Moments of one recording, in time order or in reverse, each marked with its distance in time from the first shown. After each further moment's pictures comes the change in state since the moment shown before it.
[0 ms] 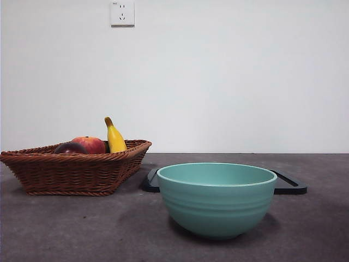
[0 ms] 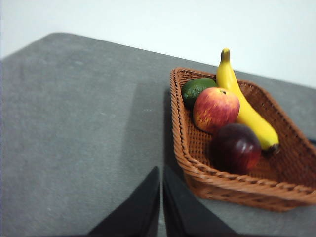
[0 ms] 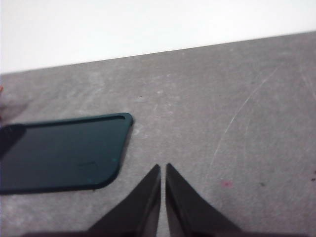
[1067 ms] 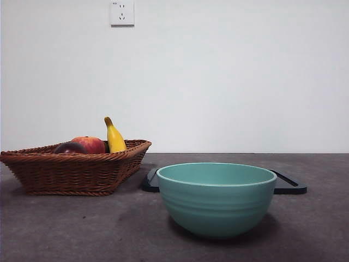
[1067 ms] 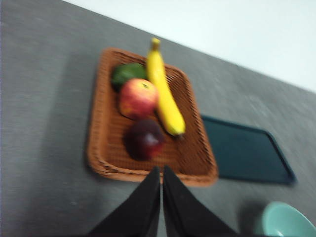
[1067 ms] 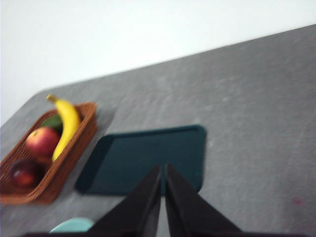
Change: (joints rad) left arm 0.000 0.352 0.540 -0.394 0.274 -0.068; right arm 0.002 0.325 0.576 -0.380 -0.241 0.077
